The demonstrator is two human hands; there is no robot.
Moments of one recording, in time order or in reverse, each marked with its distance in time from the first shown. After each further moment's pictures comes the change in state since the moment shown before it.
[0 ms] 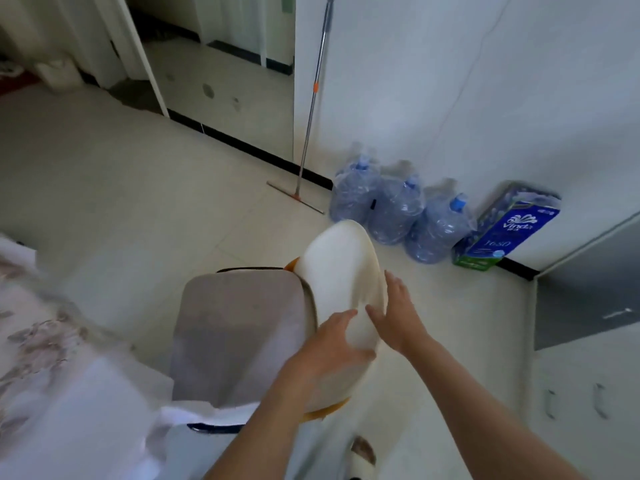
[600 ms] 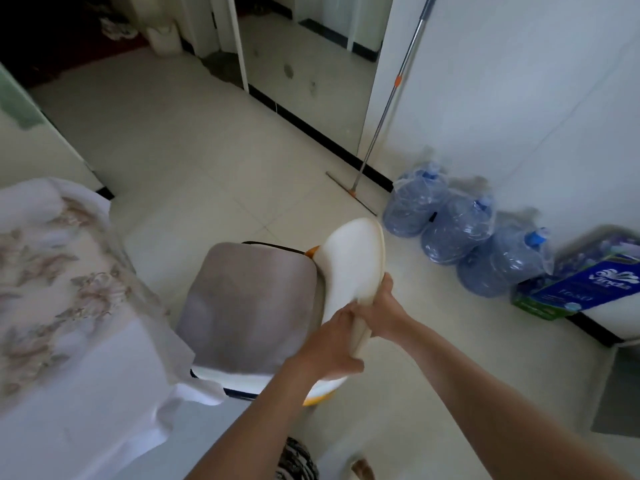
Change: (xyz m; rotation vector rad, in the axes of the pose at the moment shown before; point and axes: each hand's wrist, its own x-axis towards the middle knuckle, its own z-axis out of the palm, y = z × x) left_hand 0.030 -0.019 -0.024 0.036 0.184 -0.095; right_hand 0.083 -0.070 0.025 0.295 -0.379 0.080
